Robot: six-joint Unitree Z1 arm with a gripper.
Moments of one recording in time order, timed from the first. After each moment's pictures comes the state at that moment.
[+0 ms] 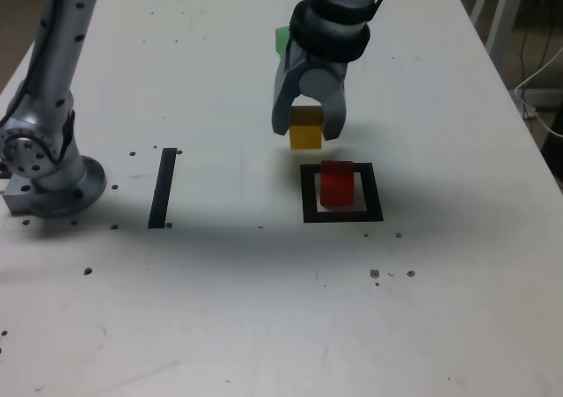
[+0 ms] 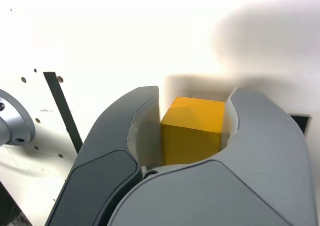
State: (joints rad) arm 0.08 2.07 -1.62 1.39 0.13 0.12
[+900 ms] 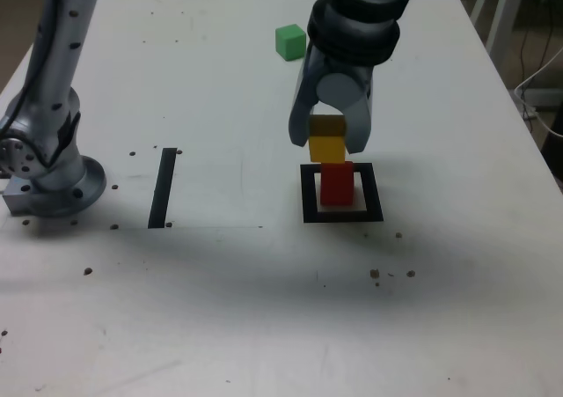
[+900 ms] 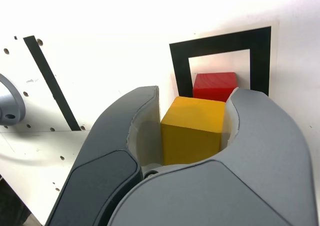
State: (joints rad) arm -0.08 2.09 -1.78 1.50 0.09 0.05
